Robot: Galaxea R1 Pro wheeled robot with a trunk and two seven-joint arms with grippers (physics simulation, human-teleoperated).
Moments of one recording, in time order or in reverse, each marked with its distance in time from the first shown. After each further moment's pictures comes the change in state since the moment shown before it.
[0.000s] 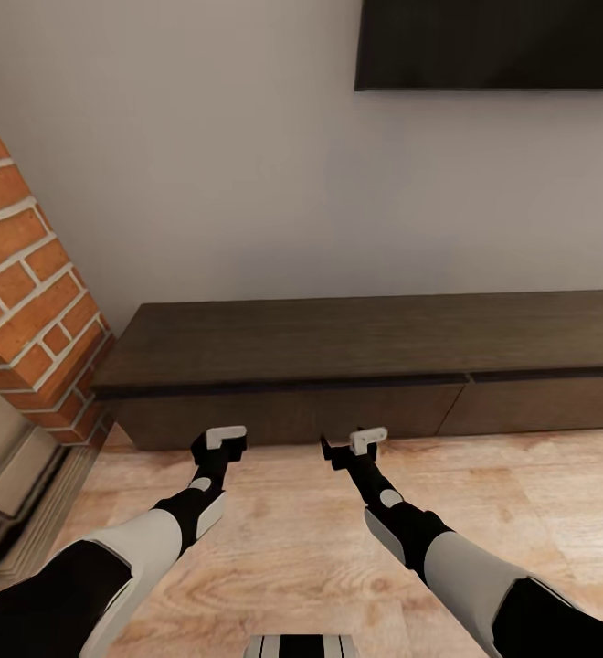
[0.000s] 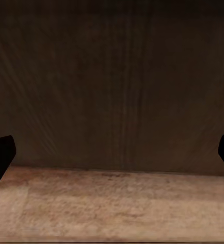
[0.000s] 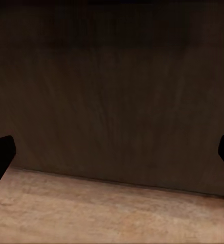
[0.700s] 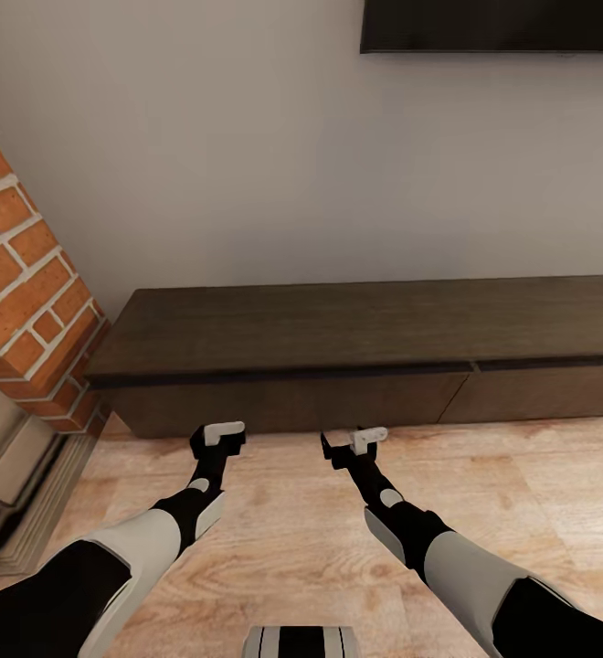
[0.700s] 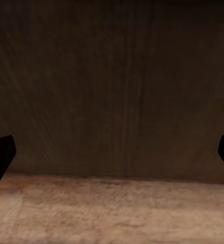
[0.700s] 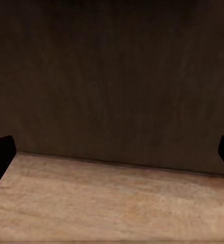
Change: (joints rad) left arm 0.000 0.004 -0.004 0.000 -0.005 -0.111 -0.006; right arm -0.001 0.000 -0.005 -0.001 0.003 -0.003 0.002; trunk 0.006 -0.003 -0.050
